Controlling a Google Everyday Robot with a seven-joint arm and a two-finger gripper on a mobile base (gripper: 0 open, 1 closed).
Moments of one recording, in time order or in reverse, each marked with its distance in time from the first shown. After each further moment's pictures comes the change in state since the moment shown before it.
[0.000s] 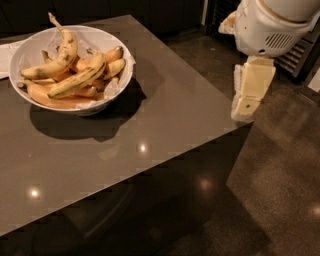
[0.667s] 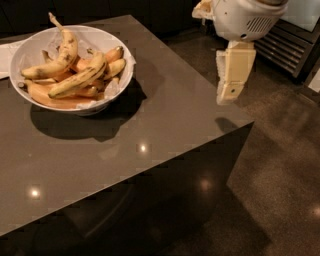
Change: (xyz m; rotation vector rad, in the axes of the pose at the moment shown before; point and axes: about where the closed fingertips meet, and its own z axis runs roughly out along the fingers) arm -0.038 -0.025 -0.003 0.037 -0.063 -0.182
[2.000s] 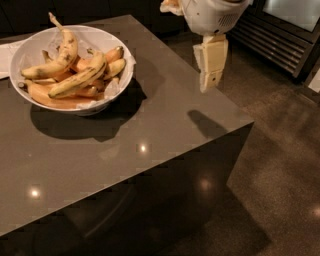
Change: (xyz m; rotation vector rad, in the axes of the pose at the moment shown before) arm -0.032 -0.037 0.024 0.036 -0.022 -0.257
